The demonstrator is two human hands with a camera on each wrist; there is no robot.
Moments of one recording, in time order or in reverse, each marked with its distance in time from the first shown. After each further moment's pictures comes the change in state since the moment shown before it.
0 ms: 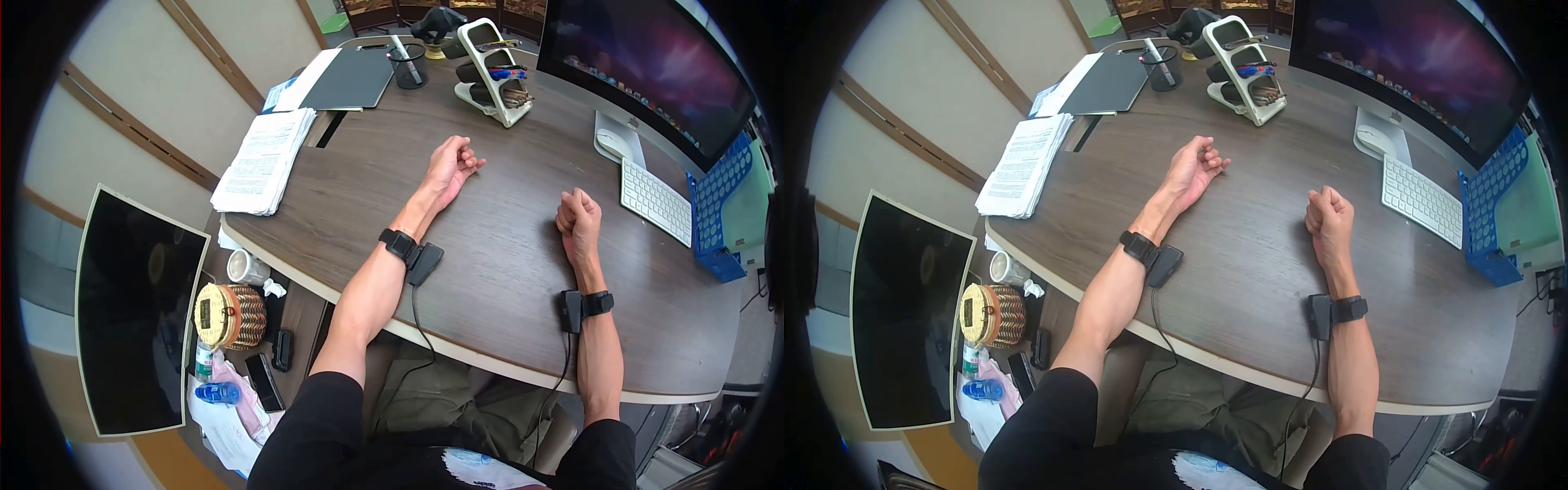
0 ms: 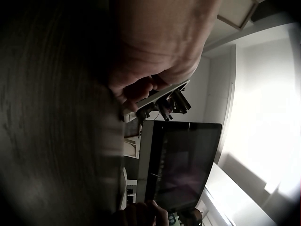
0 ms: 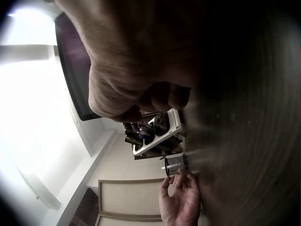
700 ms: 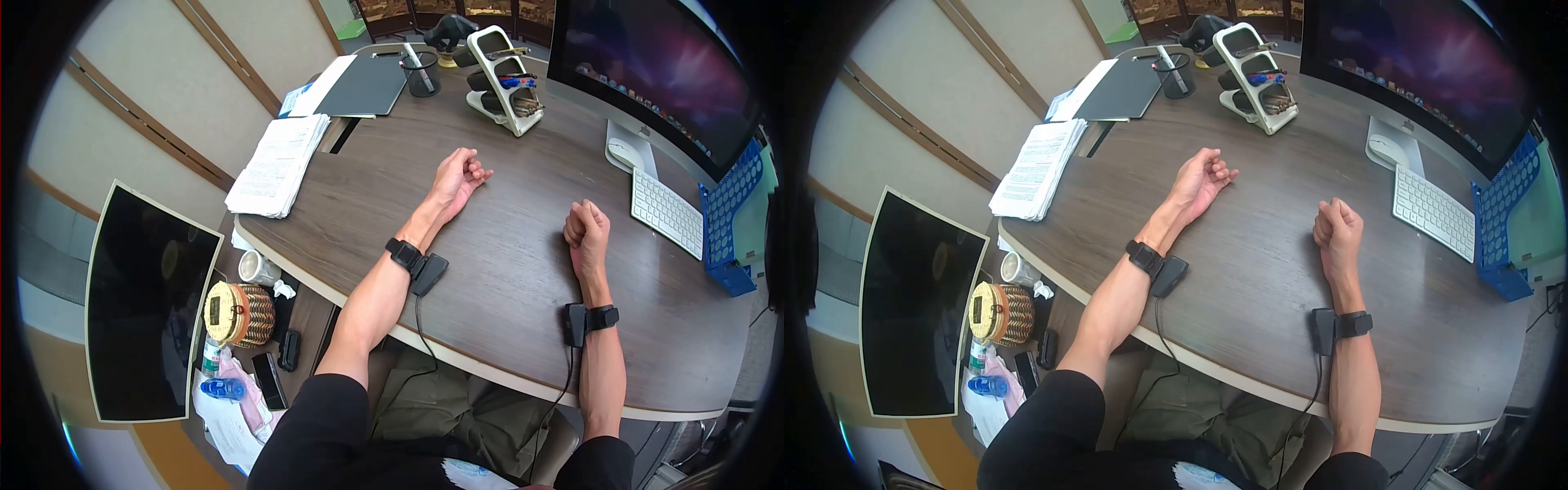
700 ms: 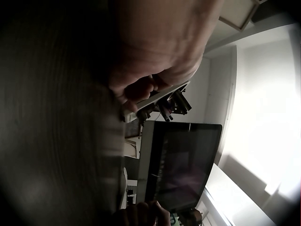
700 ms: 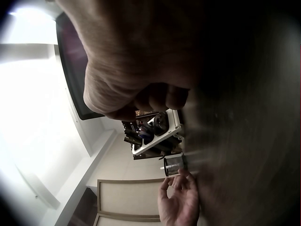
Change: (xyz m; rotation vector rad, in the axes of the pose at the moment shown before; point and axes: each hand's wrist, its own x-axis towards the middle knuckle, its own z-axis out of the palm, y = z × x) left_hand -0.009 0.000 0.001 0.019 -0.003 0.014; right_hand -0.001 -0.007 0.004 0.011 0.008 -0.010
